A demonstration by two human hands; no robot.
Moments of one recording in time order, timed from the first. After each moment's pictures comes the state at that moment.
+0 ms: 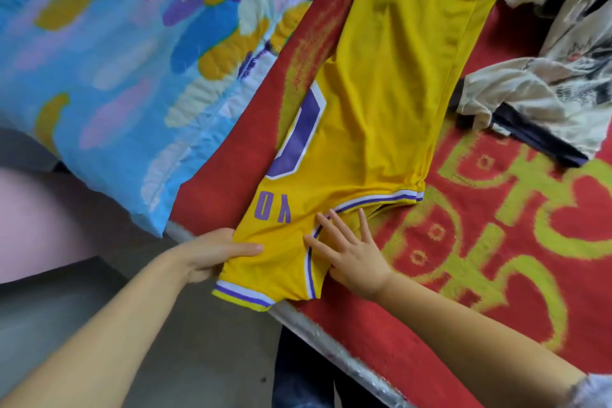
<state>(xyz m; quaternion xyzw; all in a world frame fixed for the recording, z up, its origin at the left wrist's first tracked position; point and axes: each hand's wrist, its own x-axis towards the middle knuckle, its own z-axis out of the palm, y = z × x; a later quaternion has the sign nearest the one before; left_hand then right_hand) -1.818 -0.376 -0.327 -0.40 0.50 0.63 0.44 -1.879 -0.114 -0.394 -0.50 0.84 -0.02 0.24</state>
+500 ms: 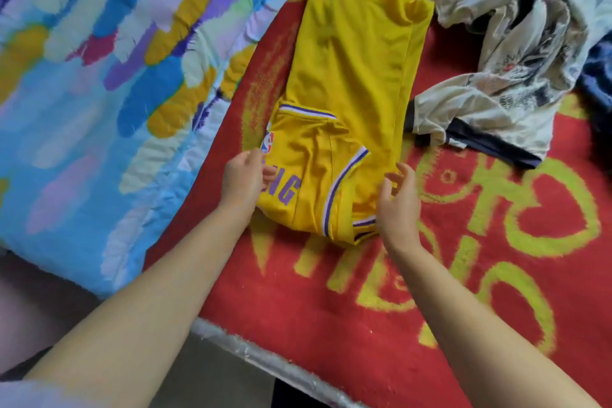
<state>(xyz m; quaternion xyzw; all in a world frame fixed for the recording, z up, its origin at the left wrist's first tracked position) -2.004 -0.328 -0.339 -0.41 0.69 0.58 0.12 -2.003 -0.105 -0.356 0.21 0.85 -0.47 0.12</state>
